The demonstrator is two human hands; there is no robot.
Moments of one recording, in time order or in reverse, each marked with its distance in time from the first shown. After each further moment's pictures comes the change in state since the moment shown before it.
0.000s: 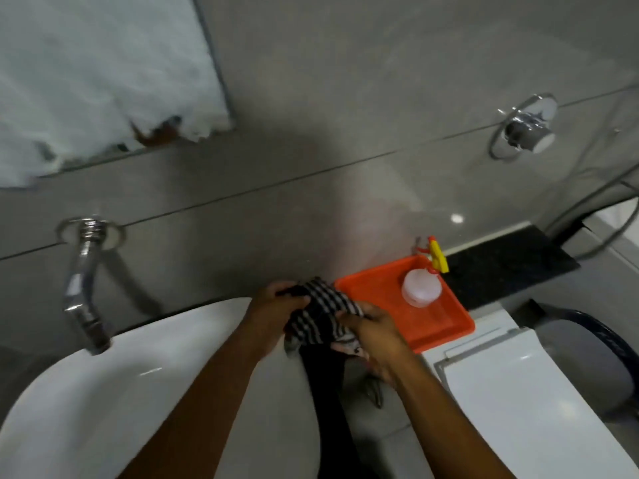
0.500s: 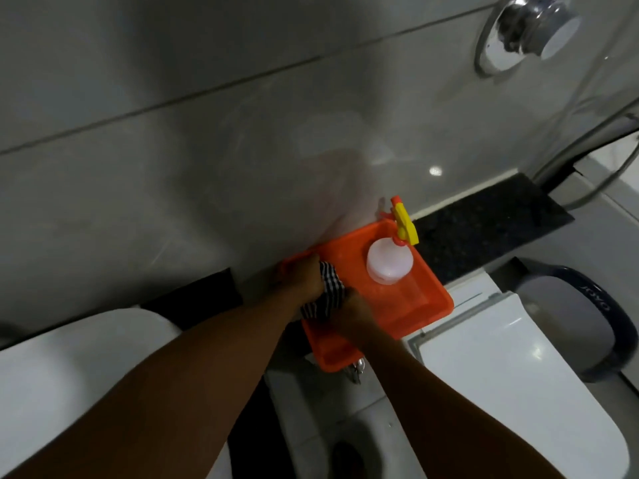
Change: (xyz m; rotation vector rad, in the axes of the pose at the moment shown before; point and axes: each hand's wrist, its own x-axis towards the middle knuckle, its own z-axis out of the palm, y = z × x) left_hand 0.214 -0.104 0.160 1.269 -0.023 0.106; right_hand 0.155 0.056 -0.120 -0.860 0.122 0.132
